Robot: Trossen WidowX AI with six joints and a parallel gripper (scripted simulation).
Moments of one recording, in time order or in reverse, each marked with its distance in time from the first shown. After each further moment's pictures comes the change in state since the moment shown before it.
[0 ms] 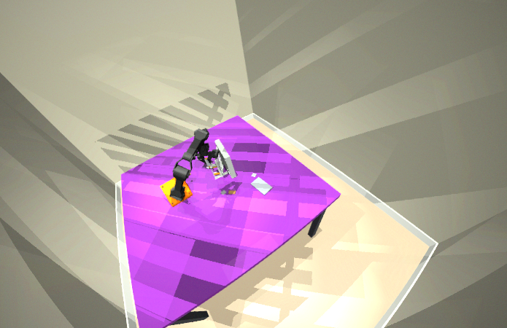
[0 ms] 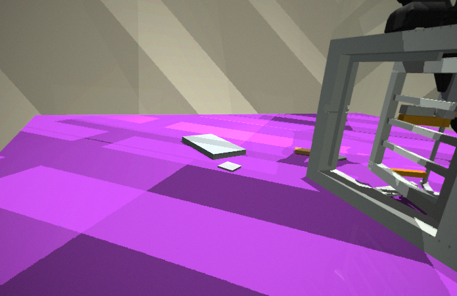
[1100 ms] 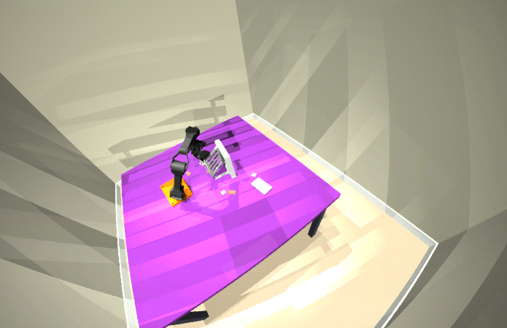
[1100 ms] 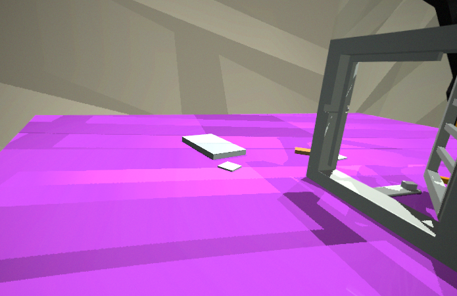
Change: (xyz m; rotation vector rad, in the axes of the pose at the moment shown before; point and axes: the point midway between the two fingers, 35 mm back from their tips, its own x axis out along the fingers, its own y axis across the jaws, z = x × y) arm 0.001 0.061 0.035 0.523 -0.009 -0.004
